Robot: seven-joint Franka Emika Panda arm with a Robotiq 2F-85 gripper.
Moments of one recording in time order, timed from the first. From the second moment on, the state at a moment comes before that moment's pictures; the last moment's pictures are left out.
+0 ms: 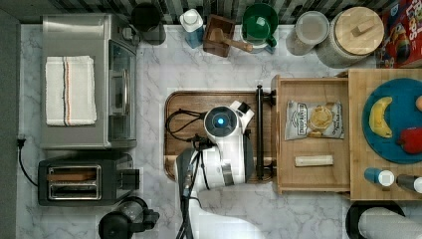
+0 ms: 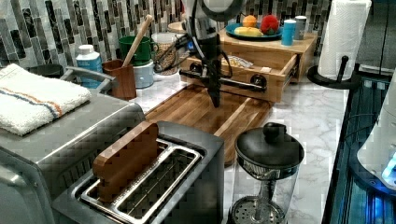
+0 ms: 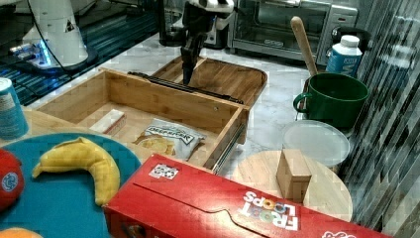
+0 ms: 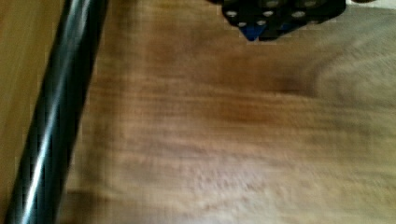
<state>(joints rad) -0.07 0.18 0.08 -2.39 -0.18 0.85 -0.77</state>
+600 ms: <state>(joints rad) -0.11 0.17 0.06 -2.43 -0.24 0.88 -0.81</state>
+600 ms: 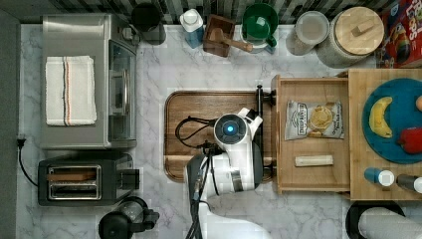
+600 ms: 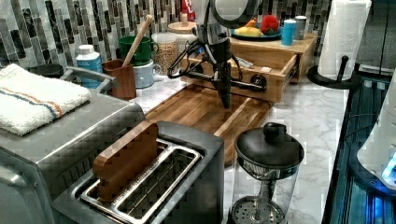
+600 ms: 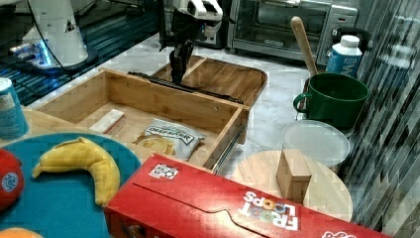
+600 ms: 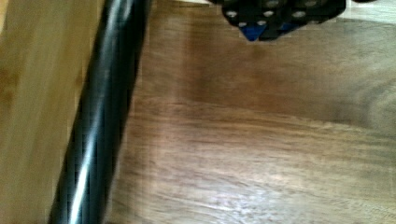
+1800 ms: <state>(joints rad) -0.26 0.19 -0.01 -2.39 -0.09 1.00 -1.14</state>
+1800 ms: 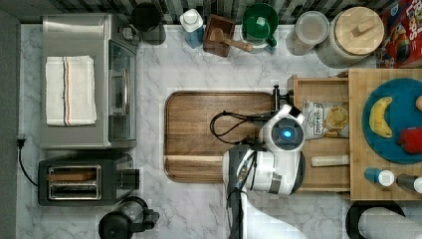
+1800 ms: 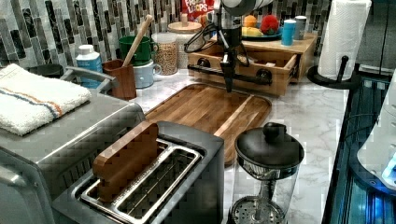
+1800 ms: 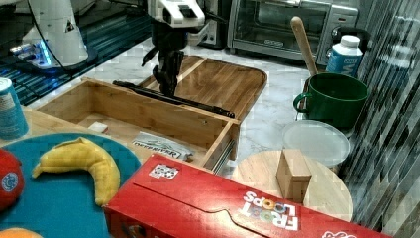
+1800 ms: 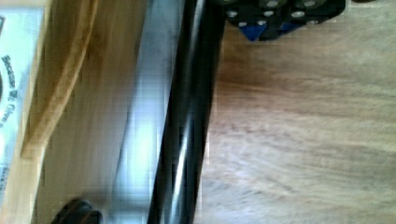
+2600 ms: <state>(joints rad) -0.40 0.41 -0.11 -2.12 0.01 0.94 -1.49</state>
